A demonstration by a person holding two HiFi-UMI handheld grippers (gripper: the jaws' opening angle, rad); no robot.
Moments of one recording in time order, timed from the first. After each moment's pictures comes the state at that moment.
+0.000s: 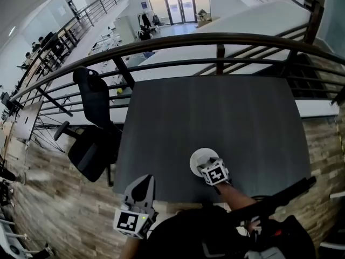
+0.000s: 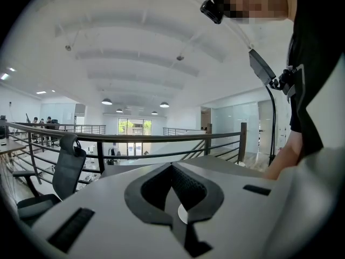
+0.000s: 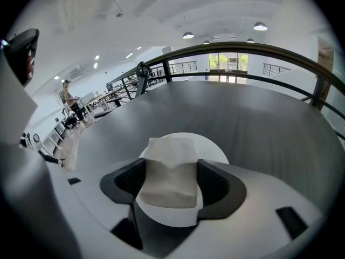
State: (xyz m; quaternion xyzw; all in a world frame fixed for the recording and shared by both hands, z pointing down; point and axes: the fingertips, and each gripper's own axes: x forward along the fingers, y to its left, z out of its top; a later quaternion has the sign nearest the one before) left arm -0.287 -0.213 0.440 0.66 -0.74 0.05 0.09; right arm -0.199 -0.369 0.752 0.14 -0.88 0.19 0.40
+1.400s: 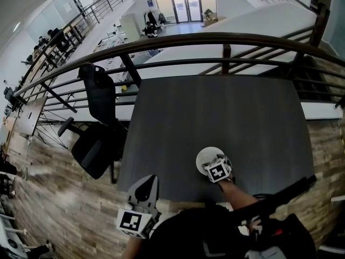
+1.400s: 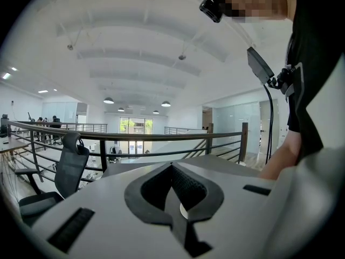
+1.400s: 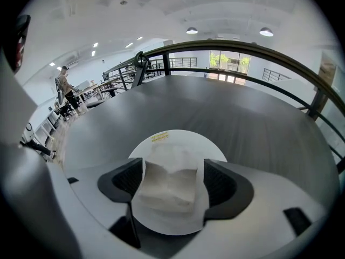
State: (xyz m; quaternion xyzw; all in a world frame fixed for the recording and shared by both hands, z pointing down) left arm -0.297 -0.201 0.446 0.66 -0.75 0.05 0.10; right arm -0.203 -0.377 0.776 0.16 -0.86 0.16 0.45
